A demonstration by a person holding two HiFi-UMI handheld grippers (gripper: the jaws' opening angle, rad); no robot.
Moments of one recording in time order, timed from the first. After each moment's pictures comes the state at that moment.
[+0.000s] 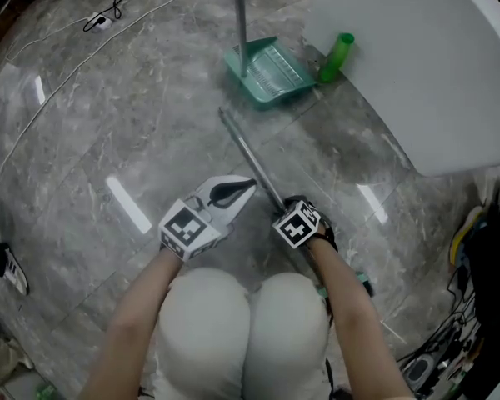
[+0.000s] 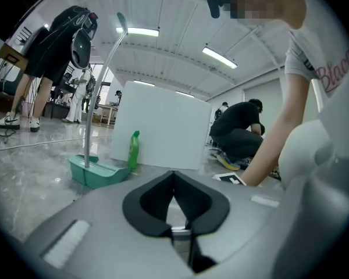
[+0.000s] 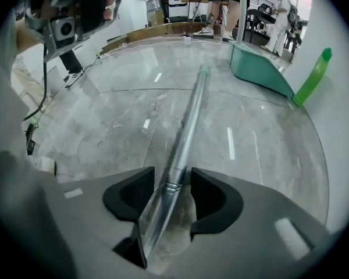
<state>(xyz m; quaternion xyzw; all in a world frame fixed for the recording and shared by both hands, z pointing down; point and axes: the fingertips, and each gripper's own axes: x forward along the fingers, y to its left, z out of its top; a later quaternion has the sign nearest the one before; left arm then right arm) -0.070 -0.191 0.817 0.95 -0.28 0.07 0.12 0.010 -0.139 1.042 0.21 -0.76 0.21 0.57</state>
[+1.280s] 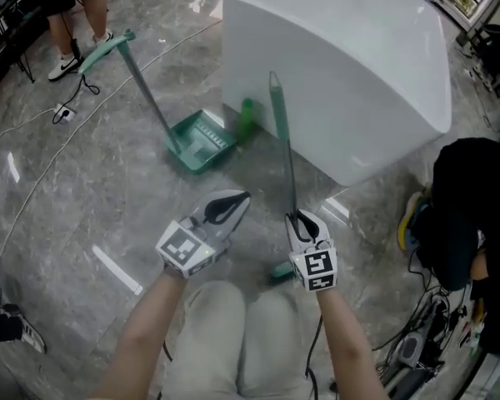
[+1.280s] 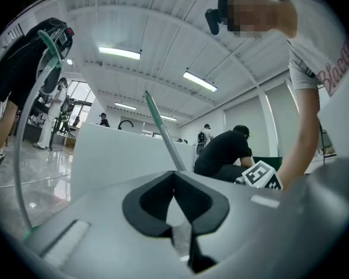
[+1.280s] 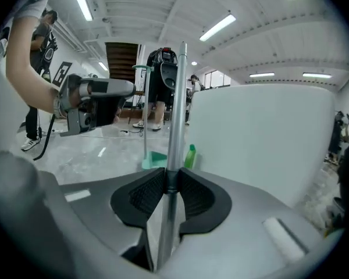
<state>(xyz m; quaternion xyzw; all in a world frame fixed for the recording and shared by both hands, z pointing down) 0.050 -0.225 0.625 0.97 -0.22 -0.02 0.06 0.158 -0.192 0.732 0.55 -0.80 0.08 0.23</state>
